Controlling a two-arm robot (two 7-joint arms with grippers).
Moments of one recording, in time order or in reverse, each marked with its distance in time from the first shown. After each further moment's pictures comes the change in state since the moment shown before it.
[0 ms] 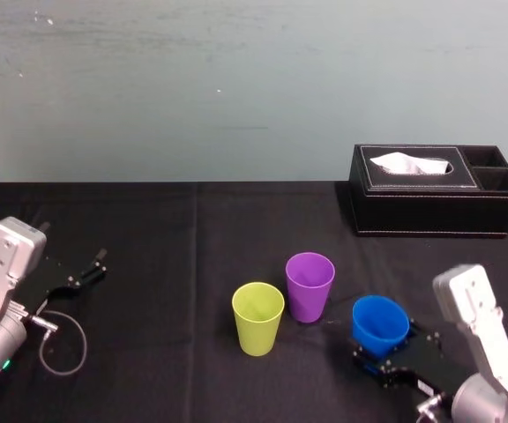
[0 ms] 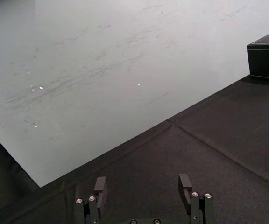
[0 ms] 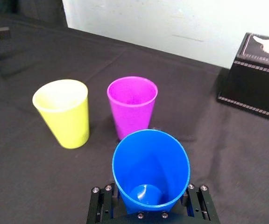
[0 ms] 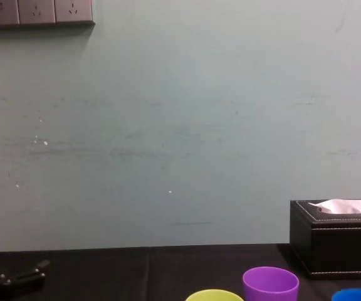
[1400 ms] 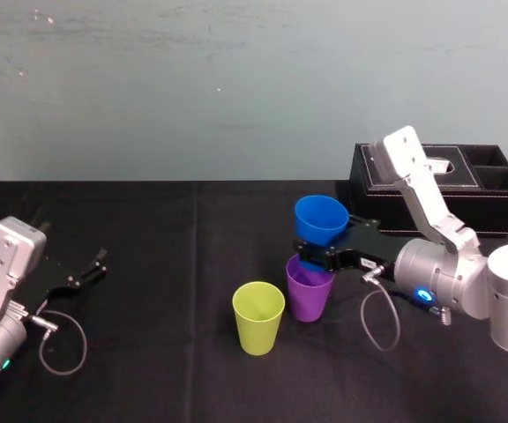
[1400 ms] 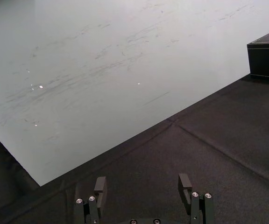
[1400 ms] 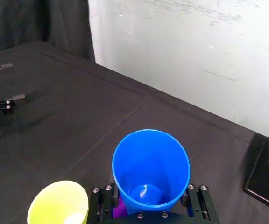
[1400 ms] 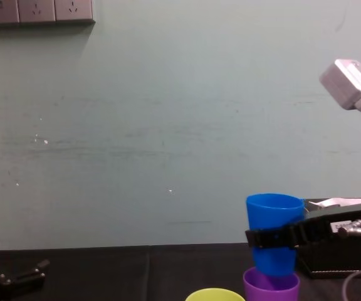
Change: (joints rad) left arm 0.000 0.000 0.000 0.000 0.000 0.000 0.000; right arm 0.483 -0.043 -0.160 0.230 0.080 0.186 0.120
